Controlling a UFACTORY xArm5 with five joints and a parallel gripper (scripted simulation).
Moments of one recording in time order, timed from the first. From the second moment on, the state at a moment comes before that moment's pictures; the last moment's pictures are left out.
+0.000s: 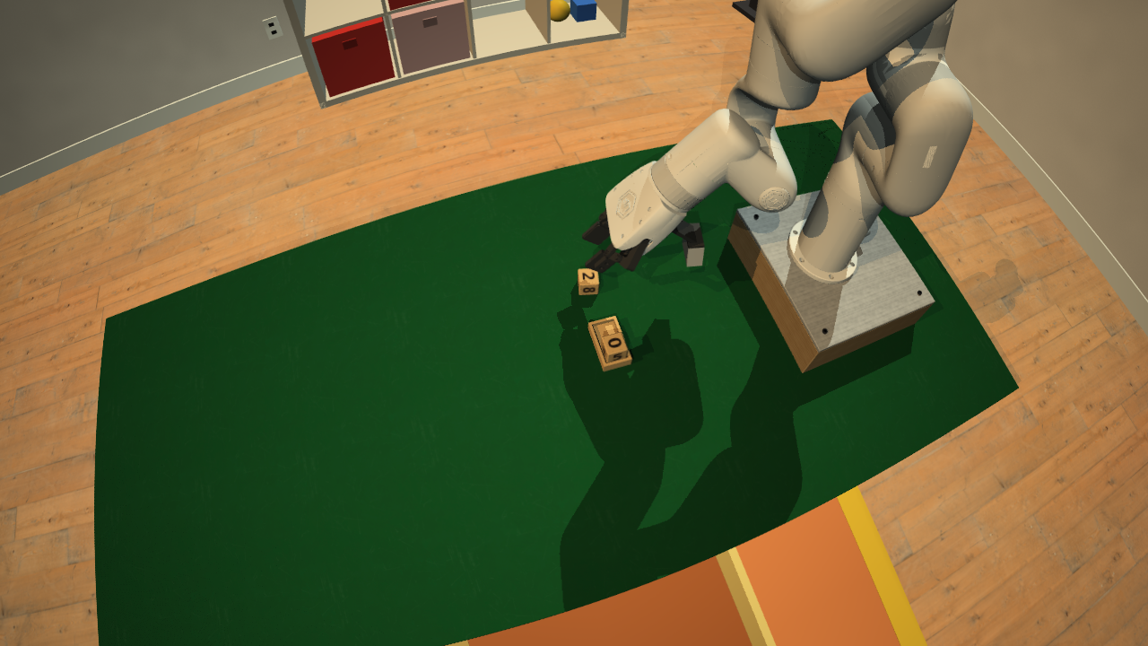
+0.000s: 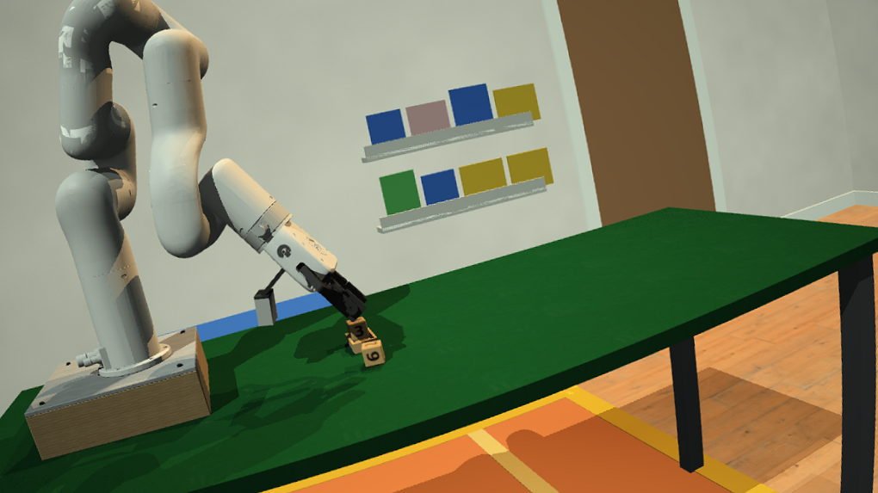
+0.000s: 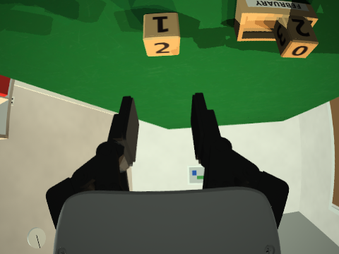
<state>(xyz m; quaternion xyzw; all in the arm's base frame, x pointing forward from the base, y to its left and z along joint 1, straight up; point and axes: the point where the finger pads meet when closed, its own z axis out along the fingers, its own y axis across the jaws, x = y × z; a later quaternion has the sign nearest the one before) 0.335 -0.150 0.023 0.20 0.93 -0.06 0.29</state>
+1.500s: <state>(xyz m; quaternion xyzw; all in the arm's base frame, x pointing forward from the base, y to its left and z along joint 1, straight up) 0.335 -0.150 -0.037 0.20 0.93 -0.06 0.29</state>
